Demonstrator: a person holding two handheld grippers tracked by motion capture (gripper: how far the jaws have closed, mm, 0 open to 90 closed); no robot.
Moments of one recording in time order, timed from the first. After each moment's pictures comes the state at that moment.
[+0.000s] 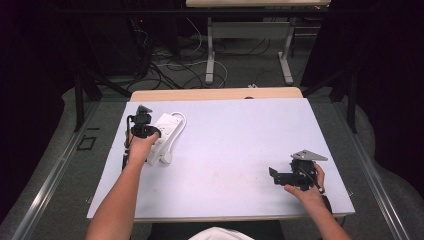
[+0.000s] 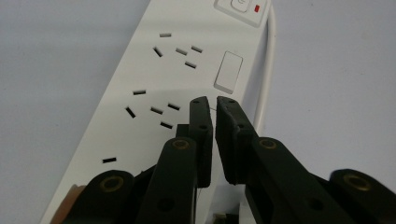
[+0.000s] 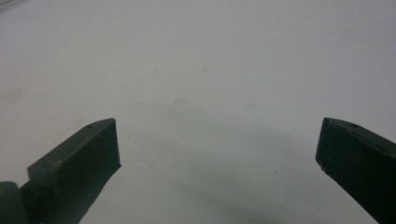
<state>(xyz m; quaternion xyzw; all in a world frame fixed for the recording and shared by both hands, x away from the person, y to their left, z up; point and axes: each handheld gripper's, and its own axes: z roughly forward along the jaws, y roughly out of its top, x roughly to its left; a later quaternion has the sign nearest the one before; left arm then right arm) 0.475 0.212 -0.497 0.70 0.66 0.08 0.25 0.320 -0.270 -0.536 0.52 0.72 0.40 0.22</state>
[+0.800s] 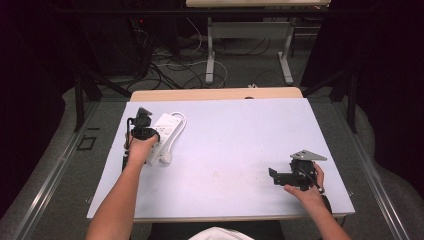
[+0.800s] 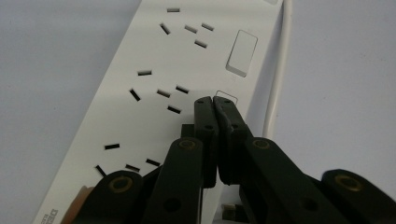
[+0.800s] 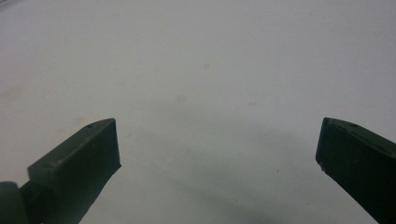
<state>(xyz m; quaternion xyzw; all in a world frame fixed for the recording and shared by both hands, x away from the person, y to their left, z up) 0.475 0.216 -0.506 0.71 0.66 0.07 0.24 0.321 -0.270 -0.537 0.52 0.73 0.39 0.22</state>
